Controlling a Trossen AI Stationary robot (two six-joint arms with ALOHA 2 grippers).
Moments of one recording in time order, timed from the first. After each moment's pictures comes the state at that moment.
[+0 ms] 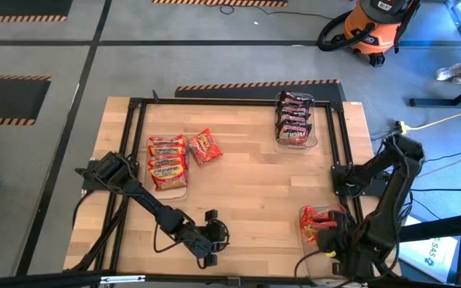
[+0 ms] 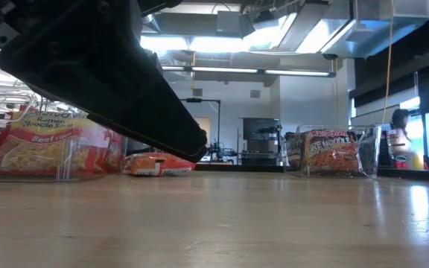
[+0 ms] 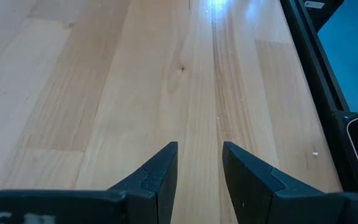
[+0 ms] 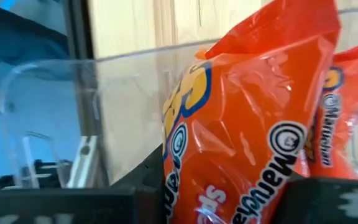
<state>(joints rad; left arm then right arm) -0.63 1.98 1.09 0.18 -0.45 -0.55 1.11 1.54 1.25 -1.12 0.16 1.17</state>
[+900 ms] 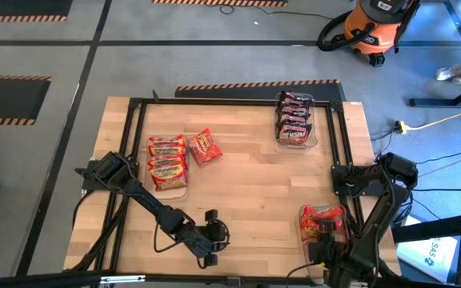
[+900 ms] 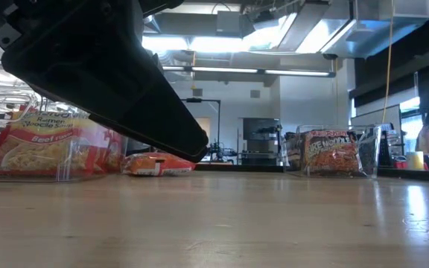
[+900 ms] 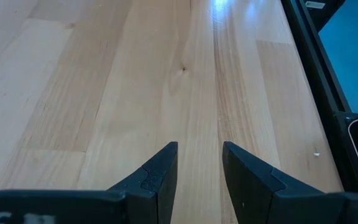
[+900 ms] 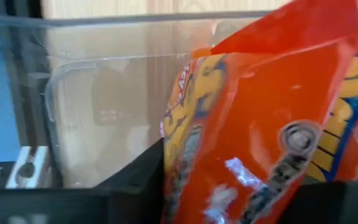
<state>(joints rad) -0.63 1.98 1.09 0.18 -0.45 -0.55 1.10 1.77 1.25 -1.06 0.15 1.09</state>
